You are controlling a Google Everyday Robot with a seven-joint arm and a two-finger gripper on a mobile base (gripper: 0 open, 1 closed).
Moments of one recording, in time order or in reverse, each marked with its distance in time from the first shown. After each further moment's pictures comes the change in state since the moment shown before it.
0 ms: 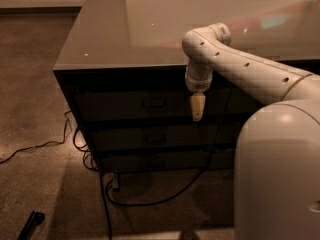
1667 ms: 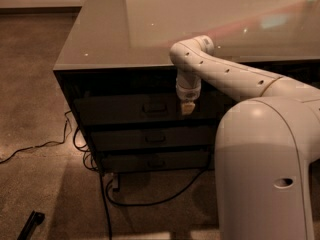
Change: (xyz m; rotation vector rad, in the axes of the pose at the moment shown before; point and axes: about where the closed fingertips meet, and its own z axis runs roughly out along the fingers) arm -0.024 0.014 0.049 -0.107 0.016 -0.057
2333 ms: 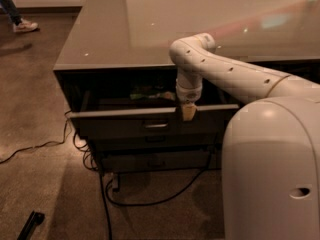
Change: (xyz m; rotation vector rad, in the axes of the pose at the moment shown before) arm -0.006 0.019 -0.019 -0.031 0.002 -0.027
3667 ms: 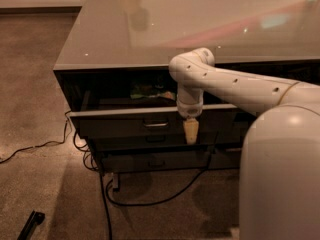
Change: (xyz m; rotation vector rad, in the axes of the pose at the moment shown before) arm 0.001 0.057 0.025 -0.077 0.015 0.030
